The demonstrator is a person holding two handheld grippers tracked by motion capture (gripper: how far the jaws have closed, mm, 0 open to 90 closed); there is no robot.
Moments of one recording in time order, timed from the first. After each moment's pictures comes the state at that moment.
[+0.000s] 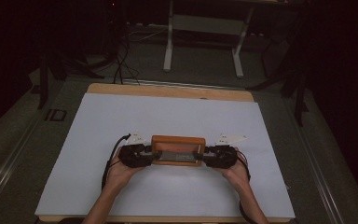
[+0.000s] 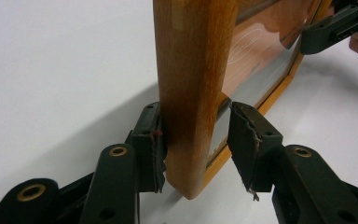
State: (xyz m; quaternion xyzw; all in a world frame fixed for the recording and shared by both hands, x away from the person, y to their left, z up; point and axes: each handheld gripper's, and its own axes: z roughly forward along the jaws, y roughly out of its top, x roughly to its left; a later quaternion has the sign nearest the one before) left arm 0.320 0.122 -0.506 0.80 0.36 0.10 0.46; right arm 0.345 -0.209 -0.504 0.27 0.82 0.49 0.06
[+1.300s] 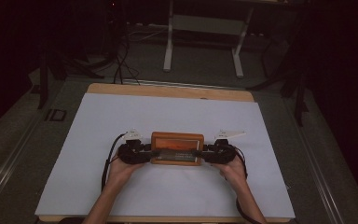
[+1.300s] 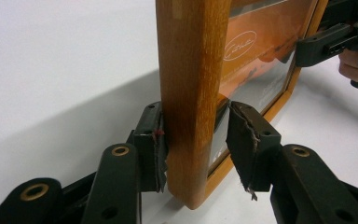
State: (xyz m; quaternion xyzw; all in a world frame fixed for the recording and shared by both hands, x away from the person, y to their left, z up) left arm 0.332 0.130 -0.516 0.78 0.39 0.06 0.49; right arm 0.360 -0.207 -0.510 0.32 0.81 0.50 0.01
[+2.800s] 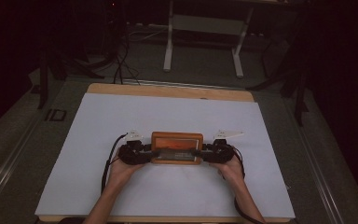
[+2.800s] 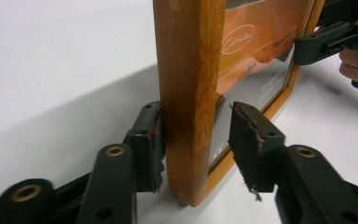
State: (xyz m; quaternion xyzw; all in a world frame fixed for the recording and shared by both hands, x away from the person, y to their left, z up) left arm 0.333 0.129 -0.522 0.78 0.40 0.07 0.48; right arm 0.367 -0.205 -0.521 0.32 0.80 0.50 0.02
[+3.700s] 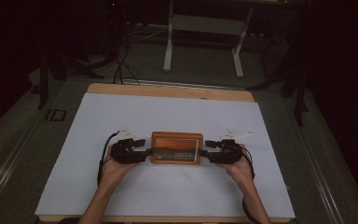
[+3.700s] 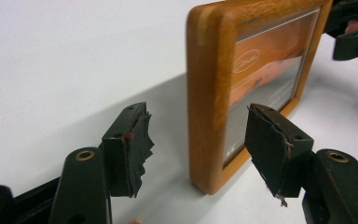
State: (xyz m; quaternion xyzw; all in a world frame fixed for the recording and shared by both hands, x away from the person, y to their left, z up) left arm 0.325 0.150 -0.506 0.77 0.41 0.11 0.48; right arm 0.354 -0.223 -0.495 0.32 0.81 0.48 0.07
